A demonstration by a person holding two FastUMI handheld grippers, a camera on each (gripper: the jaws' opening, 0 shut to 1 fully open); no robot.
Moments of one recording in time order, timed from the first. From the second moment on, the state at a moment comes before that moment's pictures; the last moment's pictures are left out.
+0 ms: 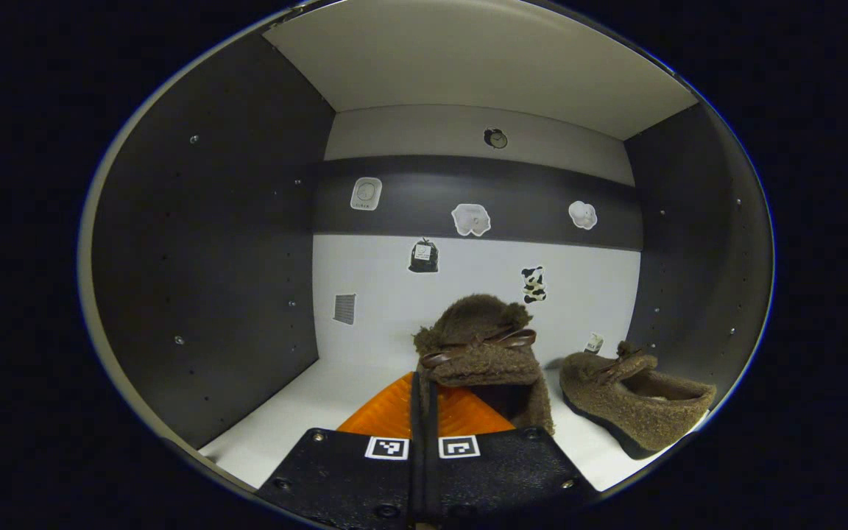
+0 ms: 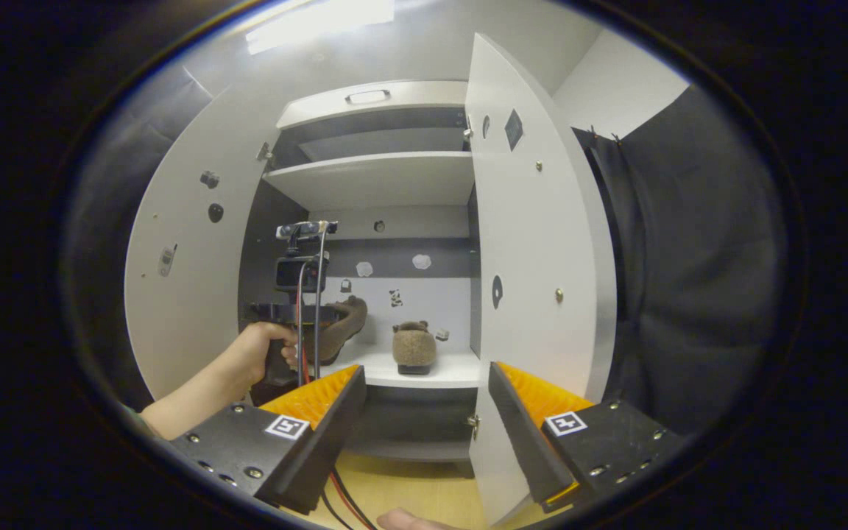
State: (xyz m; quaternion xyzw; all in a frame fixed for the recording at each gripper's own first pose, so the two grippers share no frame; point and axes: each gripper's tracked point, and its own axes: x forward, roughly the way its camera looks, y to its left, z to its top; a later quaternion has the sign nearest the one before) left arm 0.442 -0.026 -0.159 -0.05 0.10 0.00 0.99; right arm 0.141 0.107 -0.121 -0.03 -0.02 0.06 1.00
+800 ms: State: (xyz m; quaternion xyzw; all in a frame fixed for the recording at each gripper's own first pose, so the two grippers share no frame) left arm 0.408 -0.030 -0.135 -0.02 0.10 -0.02 0.99; right arm 0.114 0.105 -0.122 -0.03 -0.02 0.06 1.00
